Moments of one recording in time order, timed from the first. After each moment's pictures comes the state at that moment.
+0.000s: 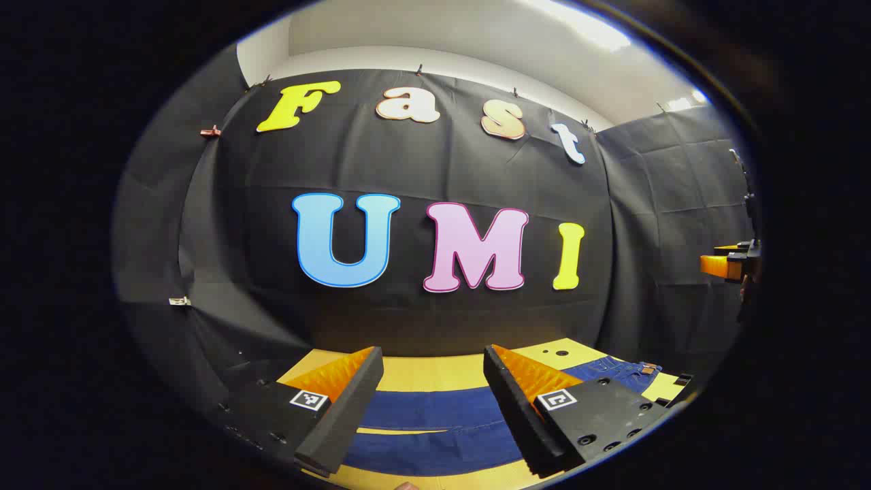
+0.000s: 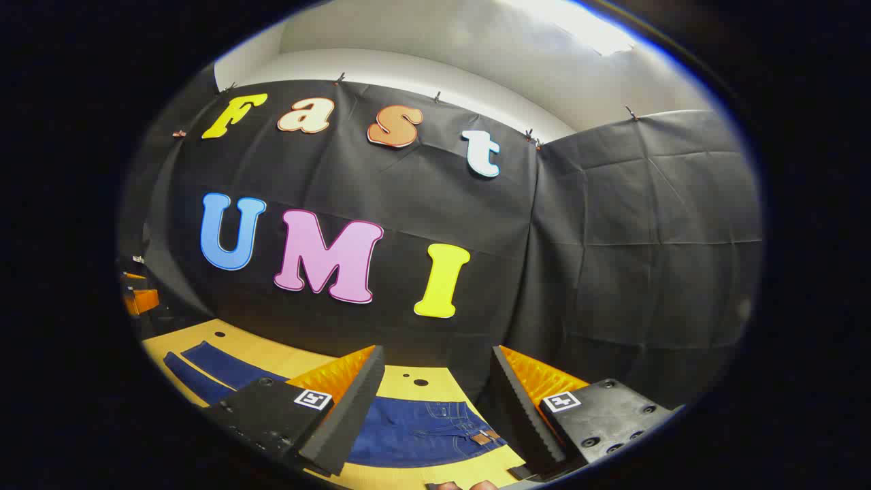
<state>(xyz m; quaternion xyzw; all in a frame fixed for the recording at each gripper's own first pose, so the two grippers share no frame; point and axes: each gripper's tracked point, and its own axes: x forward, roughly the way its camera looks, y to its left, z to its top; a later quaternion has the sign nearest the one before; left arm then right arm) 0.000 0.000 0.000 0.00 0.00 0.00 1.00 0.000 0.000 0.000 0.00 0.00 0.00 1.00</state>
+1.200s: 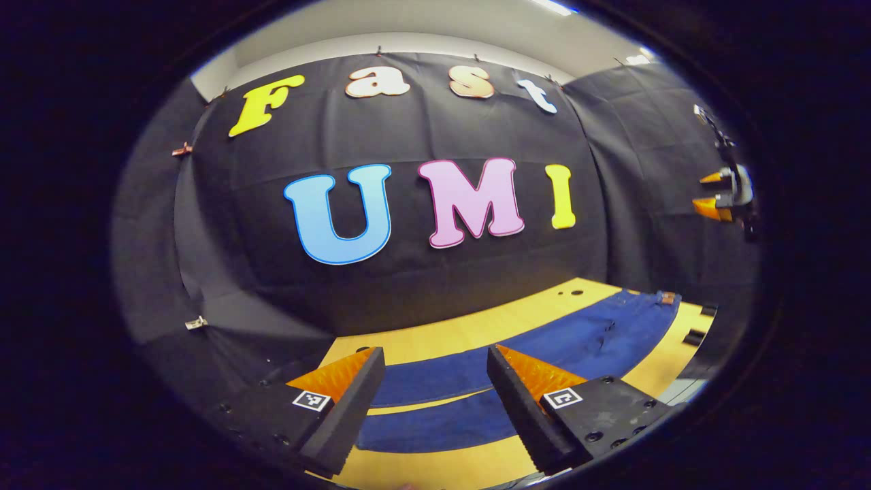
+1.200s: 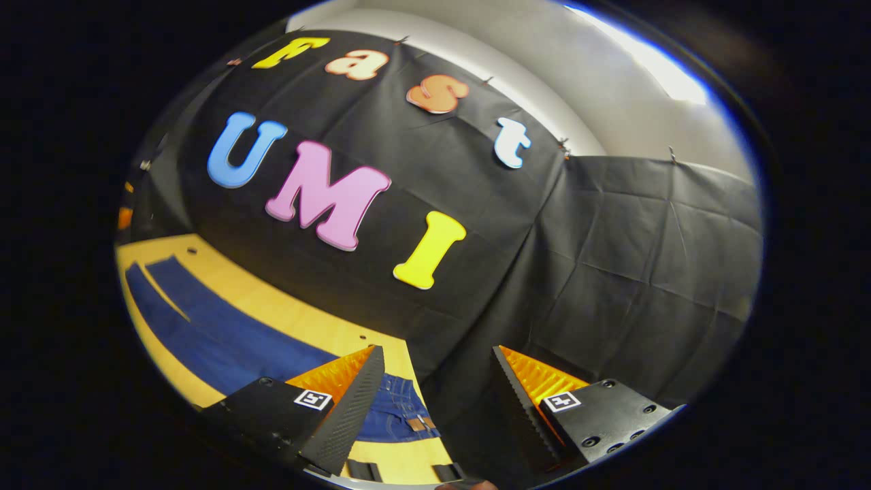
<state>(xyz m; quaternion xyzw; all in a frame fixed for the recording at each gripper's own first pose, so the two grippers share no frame) -0.031 0.070 -0.082 0.15 0.09 -0.02 0.98 0.007 -0.018 -0.064 -0.21 0.07 0.01 0.98</state>
